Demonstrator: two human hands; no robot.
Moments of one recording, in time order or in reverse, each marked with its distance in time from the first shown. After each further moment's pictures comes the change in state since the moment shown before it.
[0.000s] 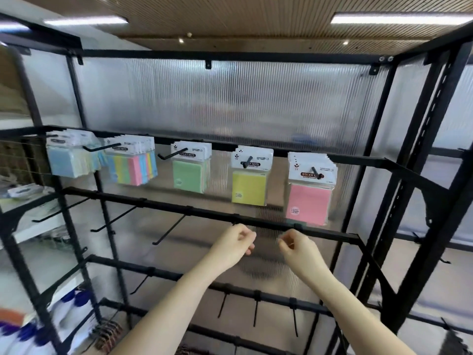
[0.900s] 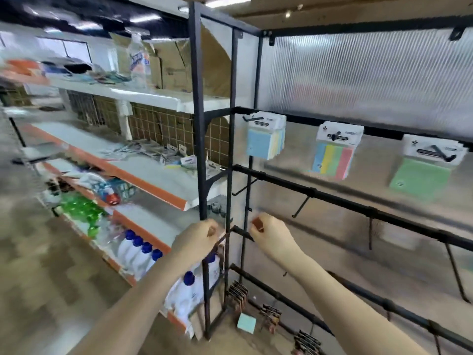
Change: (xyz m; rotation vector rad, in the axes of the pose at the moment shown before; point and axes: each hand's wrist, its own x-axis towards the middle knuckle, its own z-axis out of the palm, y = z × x) left_hand -0.189 -0.243 -0.395 0.526 0.365 -0.332; right_hand -0.053 -0.353 0.335 0.038 -0.407 -0.357
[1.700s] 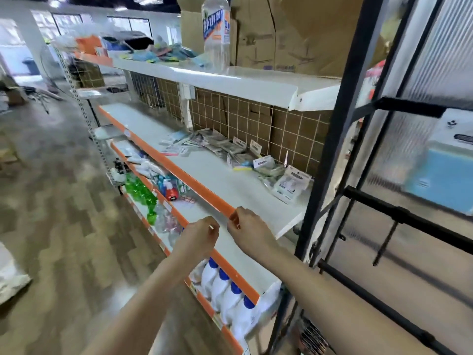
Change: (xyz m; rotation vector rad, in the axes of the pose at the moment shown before) left_hand 0.170 -0.243 -0.091 0.089 0.083 -0.357; right_hand 0.248 -0.145 0.243 0.016 -0.212 -0.274
